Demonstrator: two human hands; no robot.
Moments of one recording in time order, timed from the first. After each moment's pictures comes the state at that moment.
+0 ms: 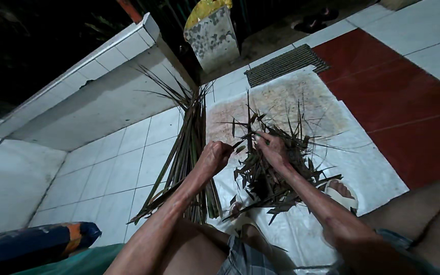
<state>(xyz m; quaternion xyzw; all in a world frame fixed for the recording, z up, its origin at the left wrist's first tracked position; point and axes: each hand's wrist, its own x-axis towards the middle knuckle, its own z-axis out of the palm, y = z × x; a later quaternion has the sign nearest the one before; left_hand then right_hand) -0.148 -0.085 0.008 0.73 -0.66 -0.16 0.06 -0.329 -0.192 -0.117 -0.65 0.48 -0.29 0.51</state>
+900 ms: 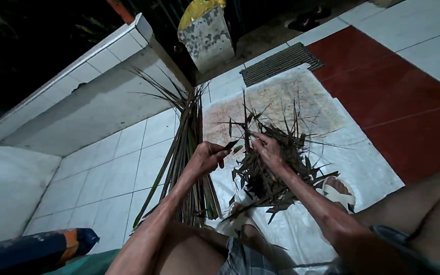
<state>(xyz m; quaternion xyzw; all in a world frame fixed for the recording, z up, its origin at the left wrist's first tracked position) -0.138 -0.081 0.018 0.75 -0.52 -0.37 0.17 -0.328 -0.190 -0.133 -0.64 0.37 -0.36 0.56</state>
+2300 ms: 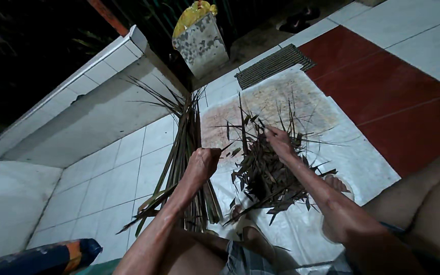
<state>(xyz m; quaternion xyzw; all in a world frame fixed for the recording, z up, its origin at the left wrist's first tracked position) -0.149 -0.082 0.015 0.74 -0.66 -0.08 0.00 -0.363 -0.227 -0.144 -0.56 0.49 -0.32 0.58</state>
